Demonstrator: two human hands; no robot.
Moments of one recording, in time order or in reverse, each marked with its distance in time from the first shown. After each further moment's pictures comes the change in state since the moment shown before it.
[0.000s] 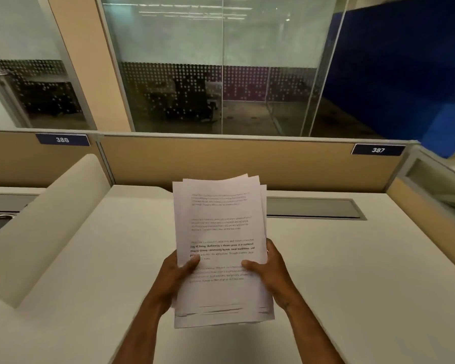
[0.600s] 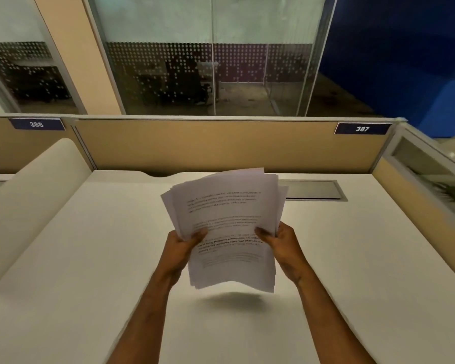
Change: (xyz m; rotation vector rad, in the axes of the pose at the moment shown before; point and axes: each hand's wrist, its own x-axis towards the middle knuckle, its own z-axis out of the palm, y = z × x) left_hand 0.014 -0.001 0.116 -0.015 0.032 0.120; right_hand 0.001 -0.007 -0.117 0.017 0.031 -0.075
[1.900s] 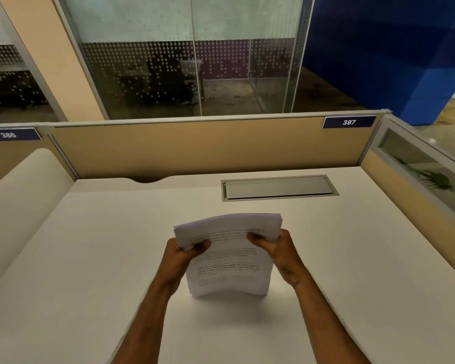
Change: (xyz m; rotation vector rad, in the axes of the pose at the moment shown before) left_hand 0.008 0.003 0.010 0.092 -0.108 -0.008; right_hand -0.003 -0.001 -0.003 -0.020 0.012 -0.036
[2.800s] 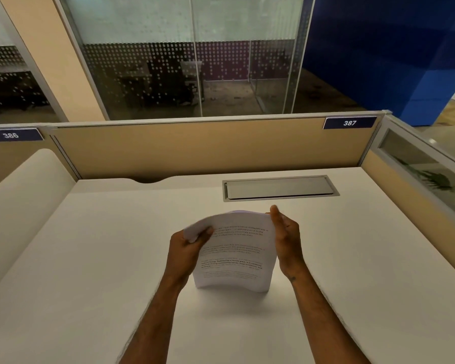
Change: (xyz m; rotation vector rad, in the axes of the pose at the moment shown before) left_hand 0.003 0.012 0.017 0.075 0.124 0.145; right_hand 0.007 -0.014 0.012 -0.032 0.242 -0.136
